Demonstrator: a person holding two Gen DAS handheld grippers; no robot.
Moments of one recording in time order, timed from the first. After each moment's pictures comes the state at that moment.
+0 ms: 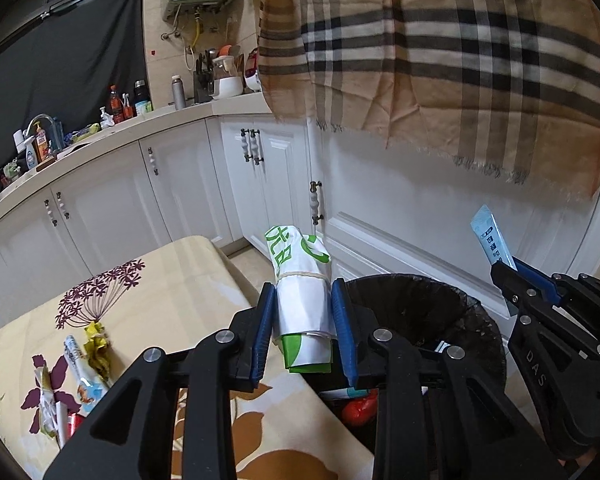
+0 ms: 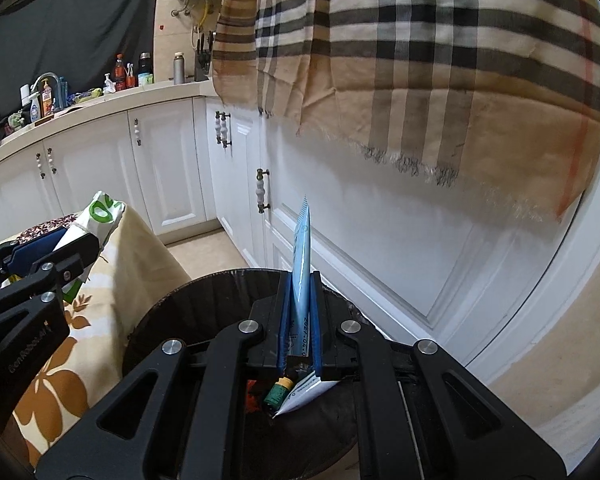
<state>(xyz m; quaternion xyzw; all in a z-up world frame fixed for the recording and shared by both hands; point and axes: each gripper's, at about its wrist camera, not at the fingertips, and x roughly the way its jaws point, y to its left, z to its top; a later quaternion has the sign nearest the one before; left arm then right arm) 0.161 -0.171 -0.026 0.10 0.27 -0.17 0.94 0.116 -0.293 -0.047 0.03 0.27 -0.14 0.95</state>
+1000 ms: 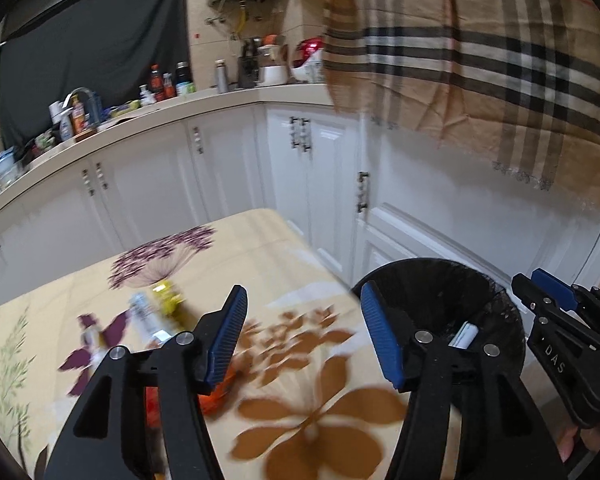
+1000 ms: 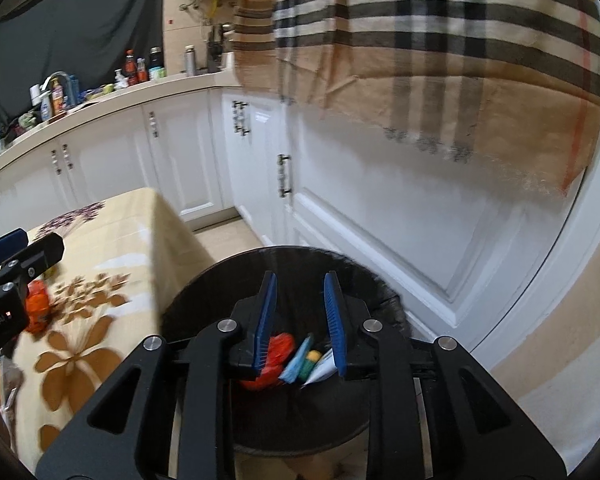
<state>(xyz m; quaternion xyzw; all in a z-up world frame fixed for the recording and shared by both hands) 0.131 -0.094 -0.011 0.07 0.29 -0.10 0.95 0.096 -0.260 -0.045 0.05 0.29 -0.11 0.95</state>
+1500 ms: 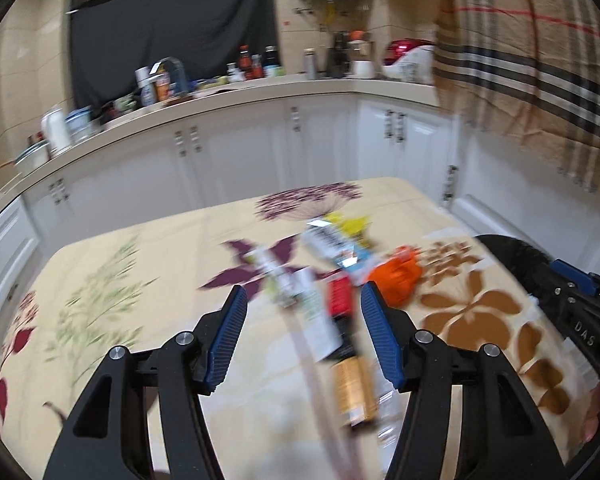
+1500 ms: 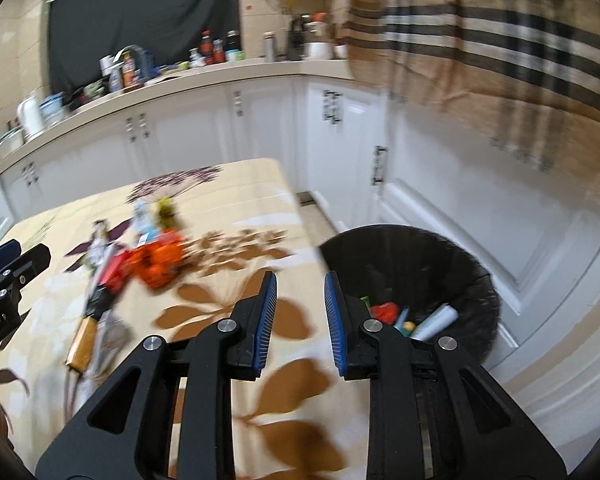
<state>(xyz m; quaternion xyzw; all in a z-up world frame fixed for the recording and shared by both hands) 0.055 0.043 -0.012 0.04 0.30 0.02 0.95 0.064 -0.150 -0.037 0.02 0.31 0.01 0.95</state>
